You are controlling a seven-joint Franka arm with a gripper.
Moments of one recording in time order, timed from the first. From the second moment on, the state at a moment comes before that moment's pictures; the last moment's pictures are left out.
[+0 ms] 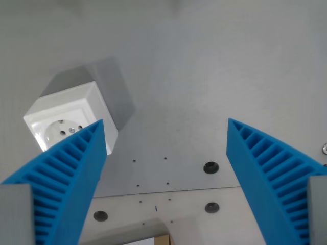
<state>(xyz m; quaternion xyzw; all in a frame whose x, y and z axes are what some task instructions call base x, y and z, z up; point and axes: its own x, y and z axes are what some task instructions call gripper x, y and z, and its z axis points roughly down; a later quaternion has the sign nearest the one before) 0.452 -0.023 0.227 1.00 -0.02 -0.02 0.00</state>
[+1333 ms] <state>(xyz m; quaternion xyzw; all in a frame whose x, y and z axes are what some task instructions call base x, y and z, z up) 0.426 0.040 0.183 1.00 0.07 -0.02 0.01</state>
